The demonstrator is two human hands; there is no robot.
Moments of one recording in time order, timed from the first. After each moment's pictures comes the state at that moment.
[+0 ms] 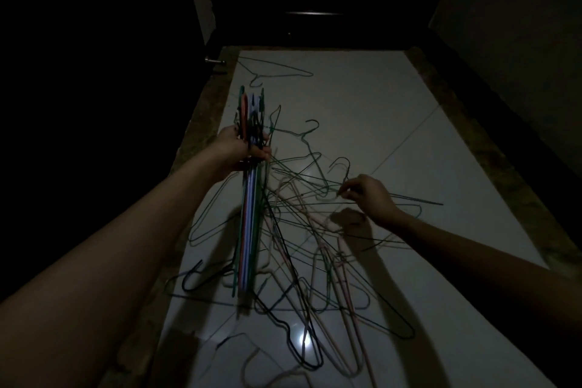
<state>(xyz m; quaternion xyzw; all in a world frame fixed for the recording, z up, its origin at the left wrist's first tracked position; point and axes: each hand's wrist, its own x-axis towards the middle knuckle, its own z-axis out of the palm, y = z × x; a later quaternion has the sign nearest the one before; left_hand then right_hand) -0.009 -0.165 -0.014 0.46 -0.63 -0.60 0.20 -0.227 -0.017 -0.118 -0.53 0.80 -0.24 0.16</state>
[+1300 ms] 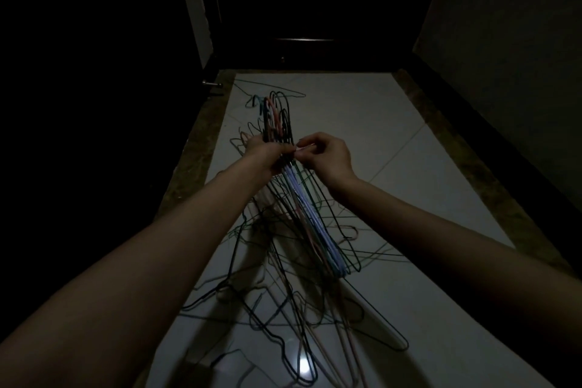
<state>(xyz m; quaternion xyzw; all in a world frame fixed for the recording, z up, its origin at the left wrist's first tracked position) -0.072 -0.139 0.002 0.47 -0.46 -0.69 0.31 -0.161 -0.063 -0.011 -0.38 0.69 -0.56 0.27</state>
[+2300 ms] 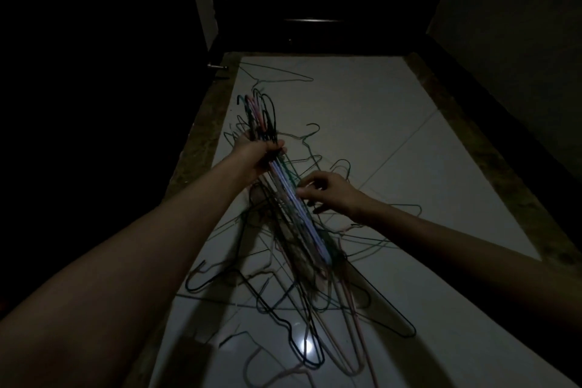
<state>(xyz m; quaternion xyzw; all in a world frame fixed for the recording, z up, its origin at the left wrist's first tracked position) -0.041 -0.157 -0.036 0.45 -0.45 -0.70 0.31 -0.159 -0.029 -0.060 -0.46 0.68 -0.36 0.44</state>
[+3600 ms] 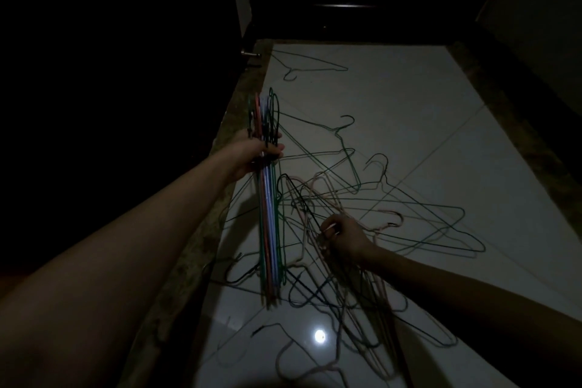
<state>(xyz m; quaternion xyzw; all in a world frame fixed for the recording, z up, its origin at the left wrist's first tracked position) 0.034 -0.175 -0.027 0.49 -0.53 -0.65 0.25 -0.112 -0.024 -0.170 -0.41 0.76 -0.30 0.40</state>
